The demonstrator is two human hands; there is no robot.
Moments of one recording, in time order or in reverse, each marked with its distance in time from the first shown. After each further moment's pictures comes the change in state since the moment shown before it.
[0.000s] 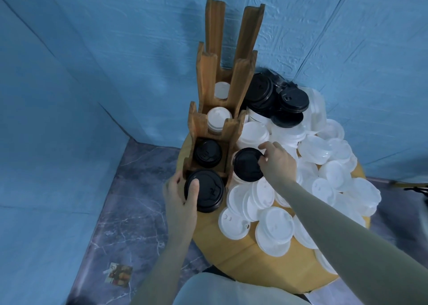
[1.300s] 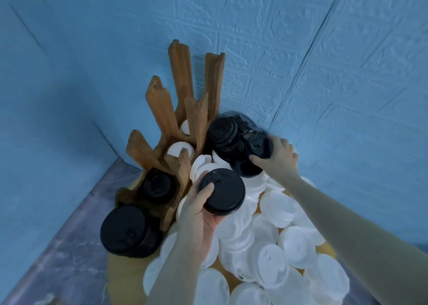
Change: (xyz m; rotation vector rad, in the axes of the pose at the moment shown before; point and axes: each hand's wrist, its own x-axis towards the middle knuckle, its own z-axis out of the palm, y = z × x) left_hand 0.004 0.119 0.180 -1.172 -0.125 -0.369; right_hand 0.155 0.087 -0.076 0.109 -0.010 -0.117
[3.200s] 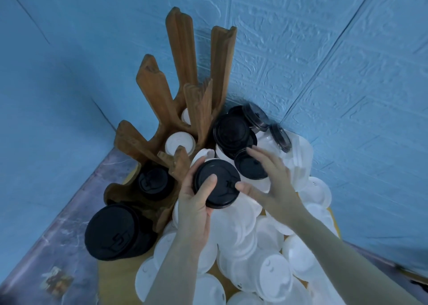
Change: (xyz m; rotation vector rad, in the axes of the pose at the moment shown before) left_hand 0.048 -0.014 -0.009 0.131 0.130 0.211; right_hand -0.044 0.009 0.019 0.300 -0.228 -0.455
